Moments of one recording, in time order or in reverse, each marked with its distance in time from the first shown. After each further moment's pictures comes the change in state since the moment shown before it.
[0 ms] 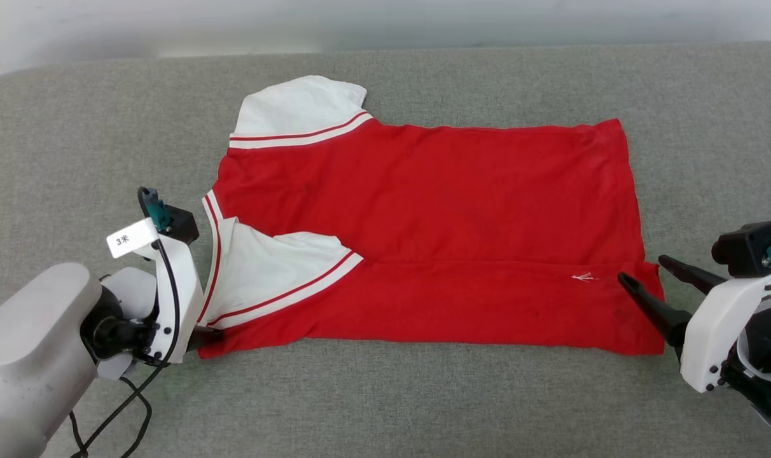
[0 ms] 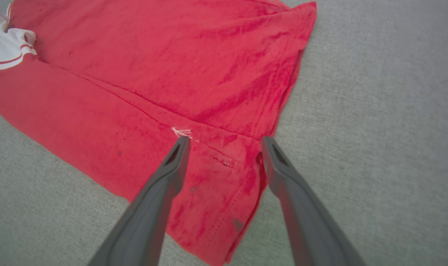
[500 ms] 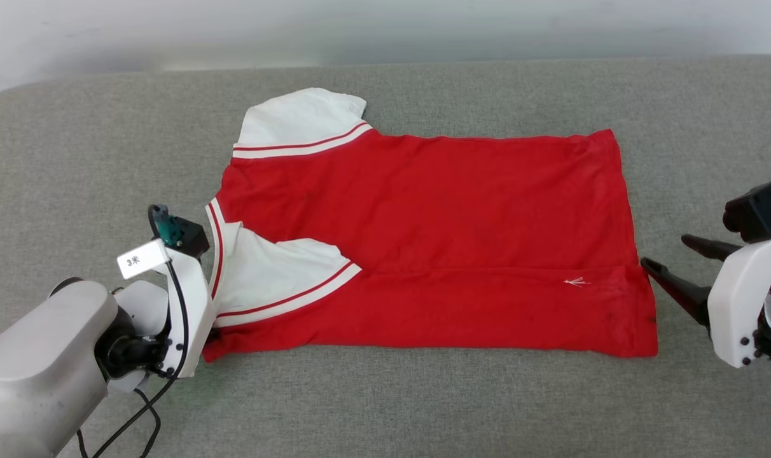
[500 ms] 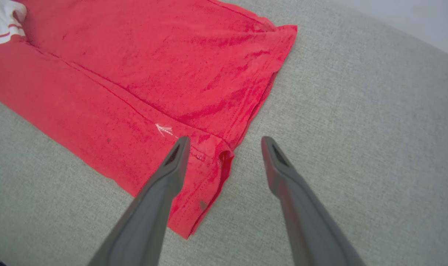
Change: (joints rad) left arm 0.015 -0.003 -0.050 0.003 -0.013 -0.006 -0.067; right arm -0.115 -0.103 0.076 -0.027 0.030 0.000 0.112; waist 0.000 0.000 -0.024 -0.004
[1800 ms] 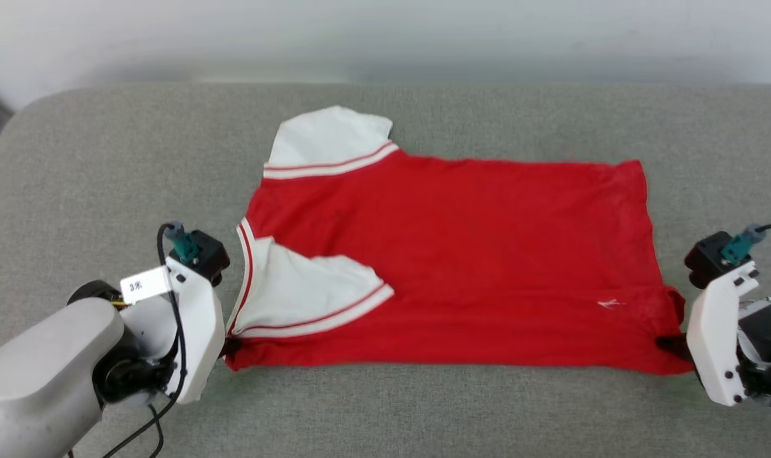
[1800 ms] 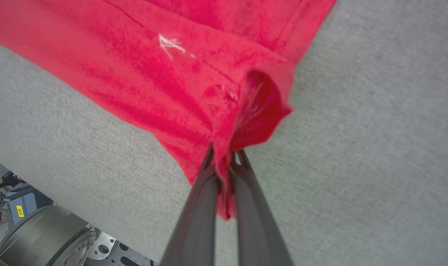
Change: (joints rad) left arm -0.018 0.083 -0.118 -0.178 -0.034 0.000 -0.166; right arm -0.063 -0.013 0.187 0.149 0.165 0.000 0.326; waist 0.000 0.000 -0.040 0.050
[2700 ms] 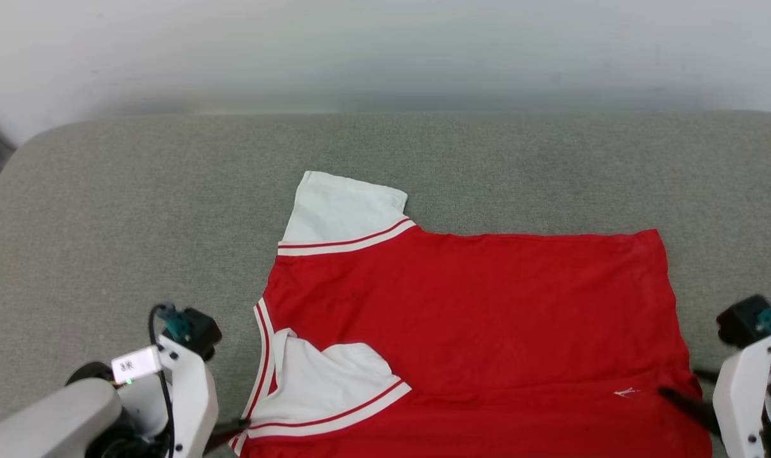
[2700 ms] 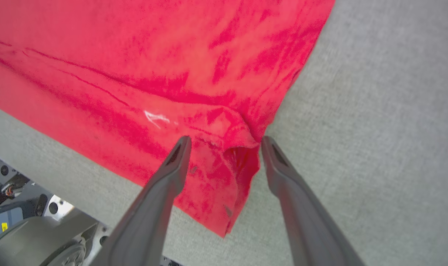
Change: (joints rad) left arm 0.203 0.069 -0.043 -0.107 -0.037 0.050 -0.090; right arm 0.248 -0.080 -0.057 -0.068 -0.006 0.000 -0.180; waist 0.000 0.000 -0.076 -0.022
